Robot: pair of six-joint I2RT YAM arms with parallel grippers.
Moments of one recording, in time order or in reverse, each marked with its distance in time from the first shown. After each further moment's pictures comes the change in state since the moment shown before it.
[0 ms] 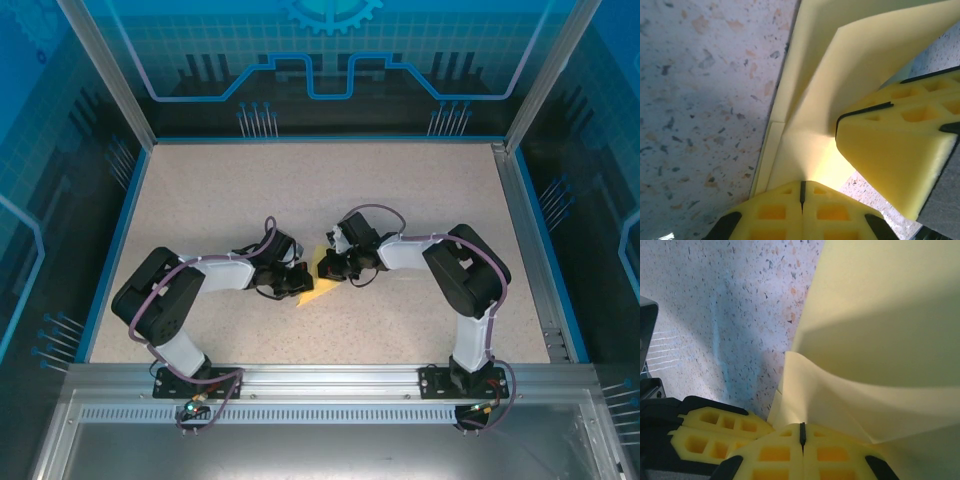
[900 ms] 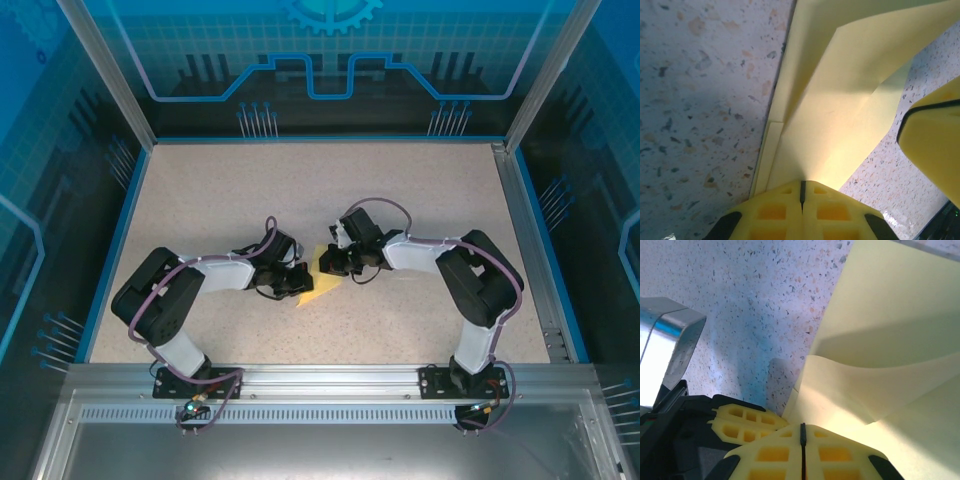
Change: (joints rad) left arm -0.003 -0.002 0.000 -0.003 -0.007 0.015; right arm 0.006 -0.088 0.000 -0.044 0.077 -0.001
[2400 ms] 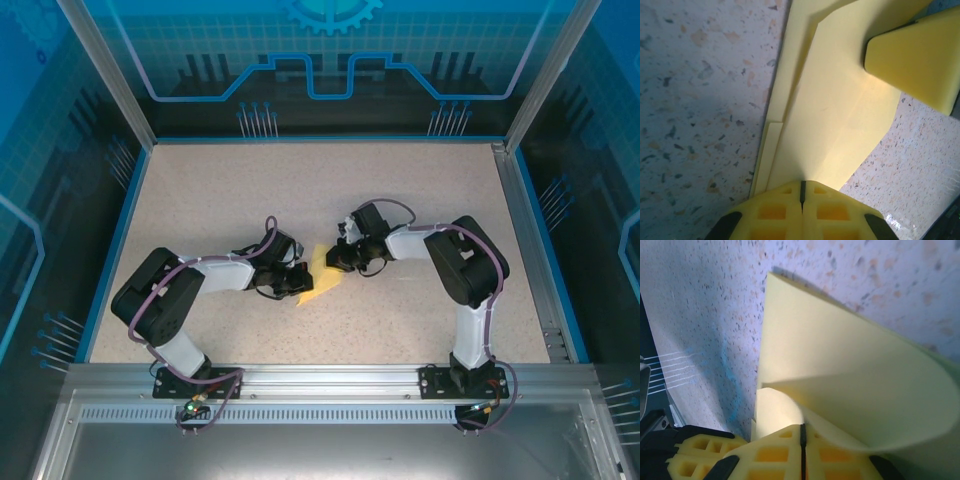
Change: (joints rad) left arm 0.000 0.000 -0.007 0.017 -0.013 0.008; right arm -0.127 0.151 0.035 0.060 -0.150 -0.010
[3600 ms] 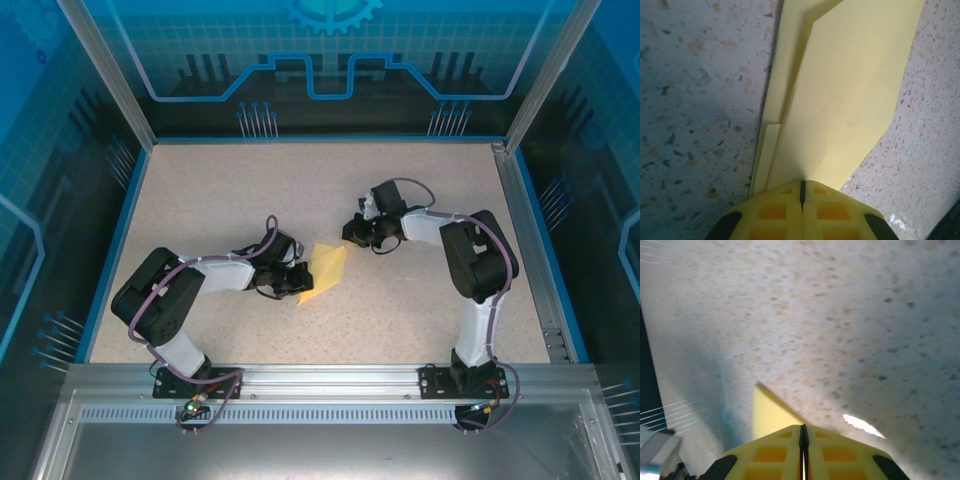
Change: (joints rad) left arm 0.000 0.001 0.000 0.006 -0.005 0.018; right arm -0.135 -0.022 0.116 -0.093 0.055 -0.039
